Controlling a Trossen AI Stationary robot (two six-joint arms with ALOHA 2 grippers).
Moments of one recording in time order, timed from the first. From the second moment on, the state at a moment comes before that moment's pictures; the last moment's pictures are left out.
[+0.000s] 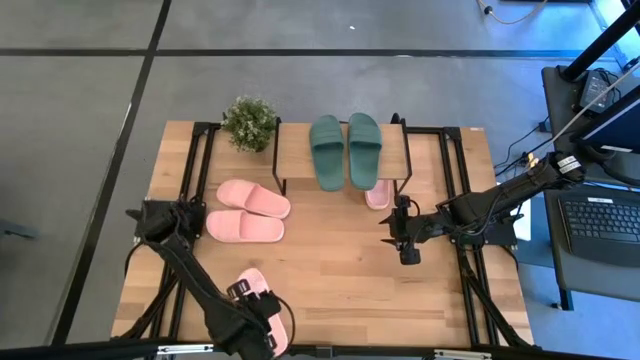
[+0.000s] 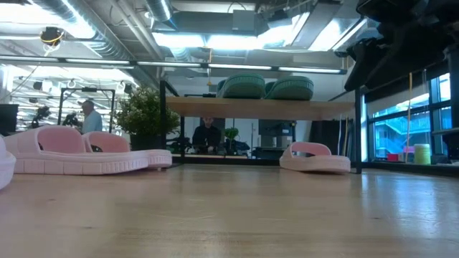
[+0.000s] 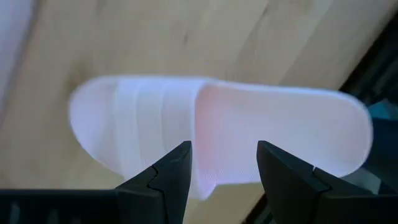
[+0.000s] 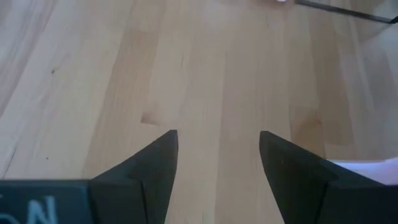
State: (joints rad) left arm -0.84 2.06 1.78 -1.28 -0.22 -1.41; right arm 0.38 1.08 0.66 -0.42 0.32 0.10
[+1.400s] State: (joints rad) left arm -0.77 2.15 1.74 -1.43 -0.15 -1.57; right arm 0.38 1.08 0.66 -0.41 0.32 0.07
